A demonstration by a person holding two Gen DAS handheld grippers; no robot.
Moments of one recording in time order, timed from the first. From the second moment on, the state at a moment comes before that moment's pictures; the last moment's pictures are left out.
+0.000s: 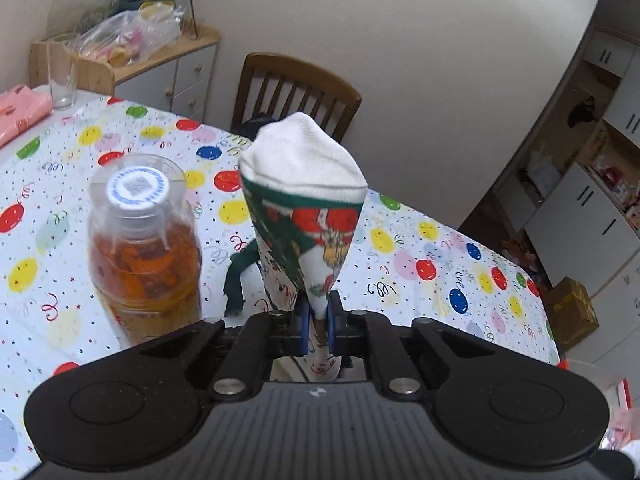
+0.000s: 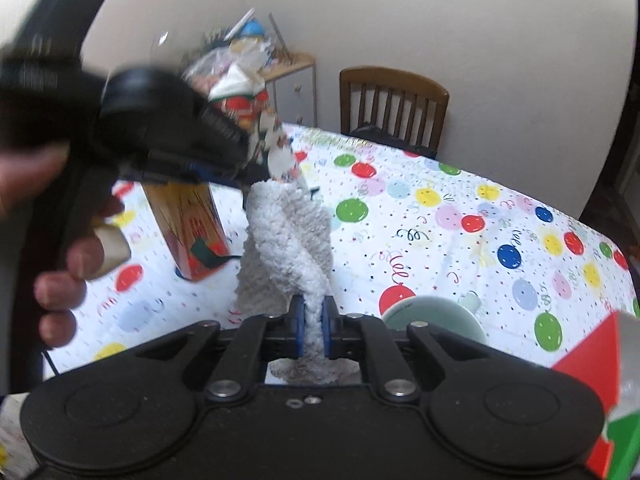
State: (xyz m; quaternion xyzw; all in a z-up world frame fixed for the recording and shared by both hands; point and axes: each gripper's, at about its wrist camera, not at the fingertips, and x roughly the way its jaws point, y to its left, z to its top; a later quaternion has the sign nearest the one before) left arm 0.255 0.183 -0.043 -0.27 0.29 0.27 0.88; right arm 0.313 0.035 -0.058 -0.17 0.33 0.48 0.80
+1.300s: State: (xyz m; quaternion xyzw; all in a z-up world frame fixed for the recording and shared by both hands) left arm 0.217 0.049 0.068 -0.23 0.27 0.06 0.93; right arm 0.346 -0.221 0.041 0.04 0.27 0.36 0.89
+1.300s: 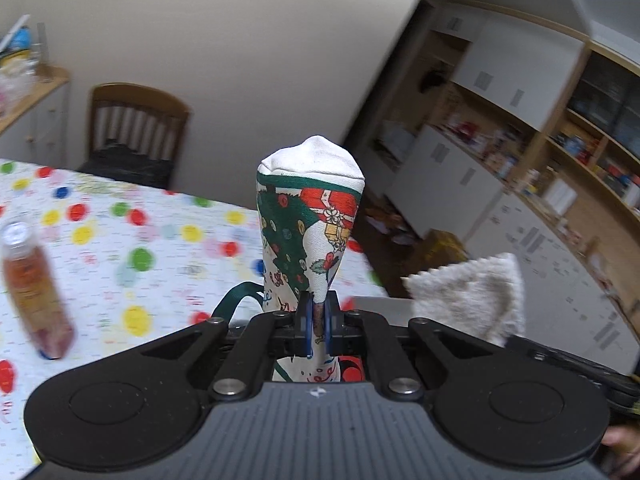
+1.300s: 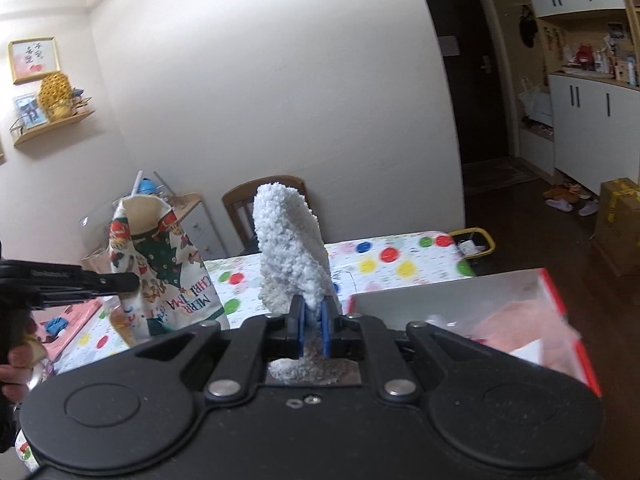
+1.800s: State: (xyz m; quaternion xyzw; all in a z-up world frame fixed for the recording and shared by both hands) left arm 0.276 -0.075 0.121 -0.19 0.25 -0.07 0.95; right arm 0.387 -0.299 0.028 0.06 0.28 0.32 0.90
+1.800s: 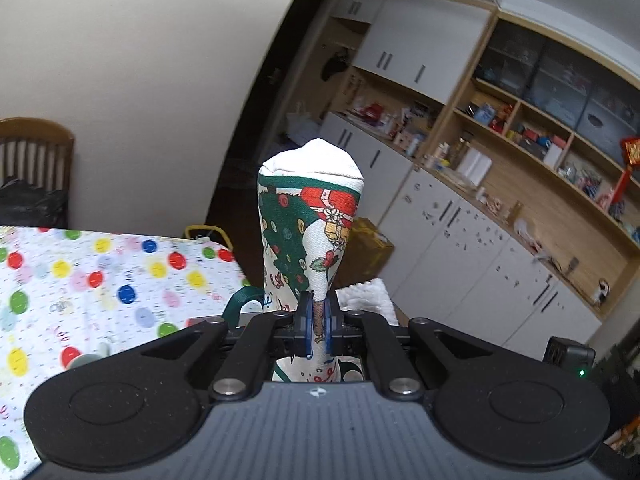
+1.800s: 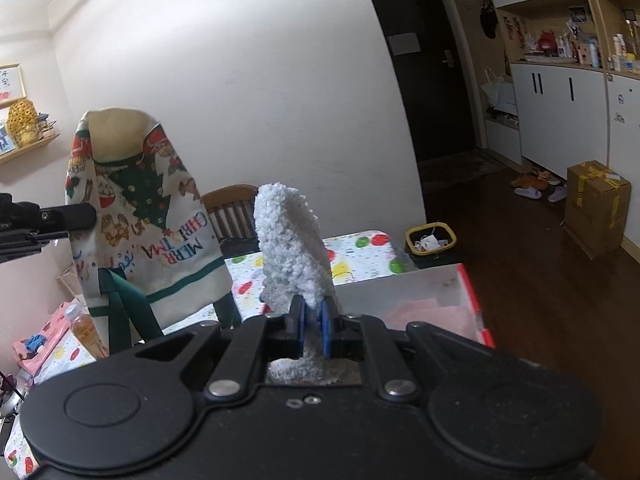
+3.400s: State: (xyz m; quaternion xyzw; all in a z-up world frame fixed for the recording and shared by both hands) left arm 0.424 -0.149 -0.059 -0.06 0.47 0.05 0.88; right arm 0.460 -0.292 -0.057 -0.01 0.40 0.32 0.86
